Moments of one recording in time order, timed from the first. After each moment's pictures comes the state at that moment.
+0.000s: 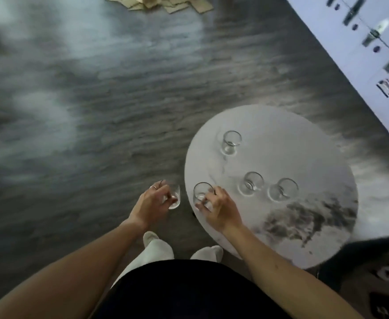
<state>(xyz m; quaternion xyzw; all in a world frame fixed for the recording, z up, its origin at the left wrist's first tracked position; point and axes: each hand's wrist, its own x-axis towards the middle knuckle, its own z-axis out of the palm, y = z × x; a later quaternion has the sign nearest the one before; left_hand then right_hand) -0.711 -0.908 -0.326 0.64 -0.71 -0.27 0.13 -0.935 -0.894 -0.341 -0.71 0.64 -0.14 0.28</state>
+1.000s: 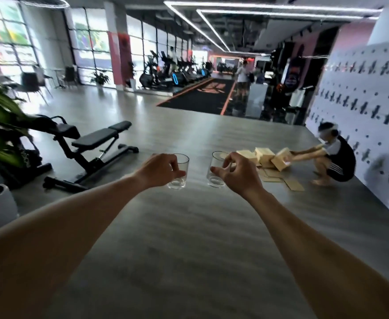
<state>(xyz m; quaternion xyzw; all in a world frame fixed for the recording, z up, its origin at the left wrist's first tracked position) -0.264 -1.250 0.018 0.74 -0.60 -0.03 0.29 -0.485 -1.352 0.010 -0.80 0.42 -0.37 0.24</state>
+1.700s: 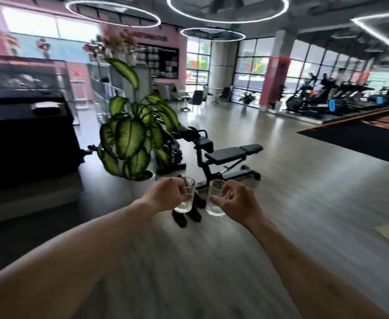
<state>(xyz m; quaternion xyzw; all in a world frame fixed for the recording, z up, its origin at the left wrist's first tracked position) 0.042 -1.181 0.001 0.91 -0.30 0.05 0.27 -0.057 -1.383 -0.008 -0.91 0.11 -0.21 0.33</state>
